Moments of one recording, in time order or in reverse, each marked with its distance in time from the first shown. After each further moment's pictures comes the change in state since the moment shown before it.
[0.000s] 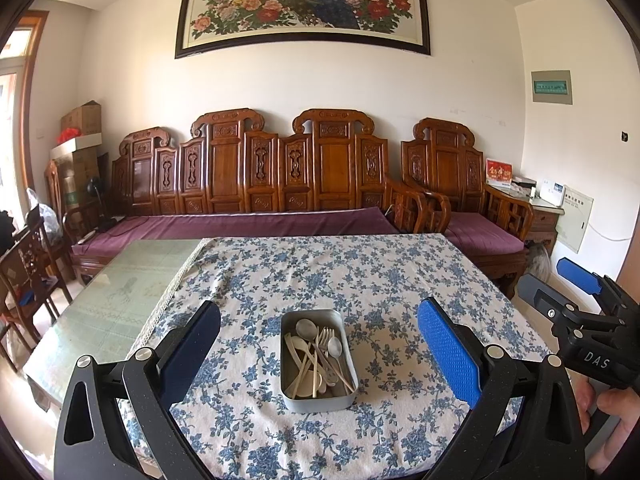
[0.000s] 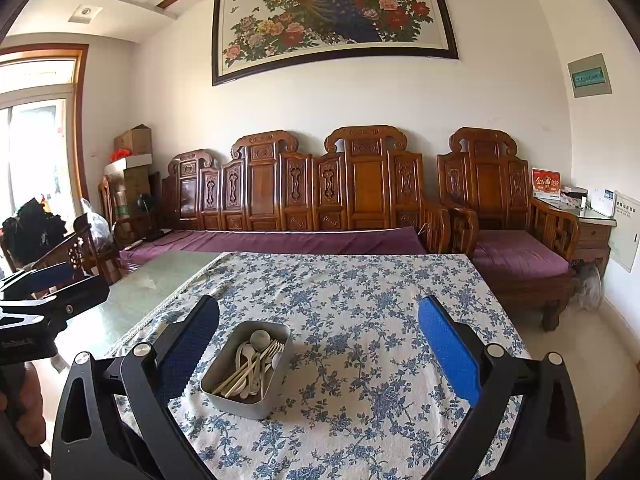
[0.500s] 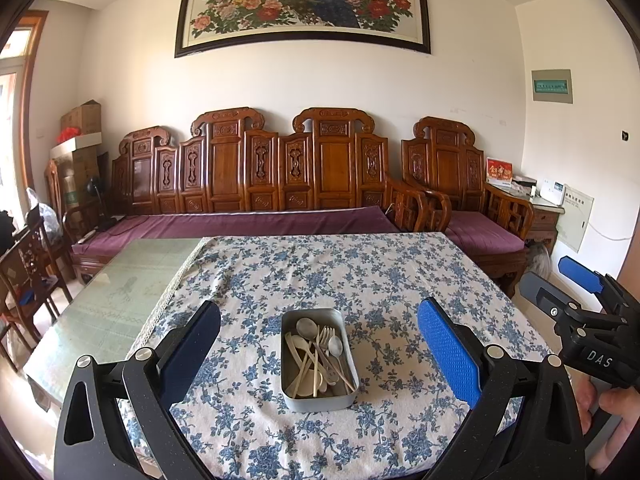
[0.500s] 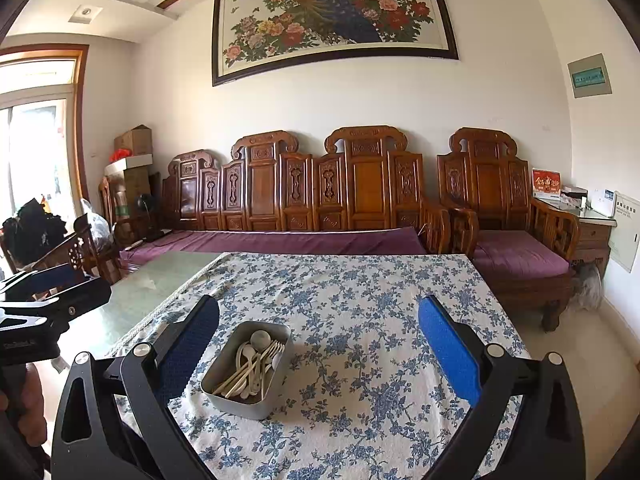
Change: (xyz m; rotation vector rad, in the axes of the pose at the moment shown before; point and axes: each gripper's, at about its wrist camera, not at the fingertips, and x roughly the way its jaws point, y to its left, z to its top) left arm 0.000 0.001 0.000 0.000 0.002 0.000; right arm -0.001 0.000 0.000 -0.001 0.000 0.000
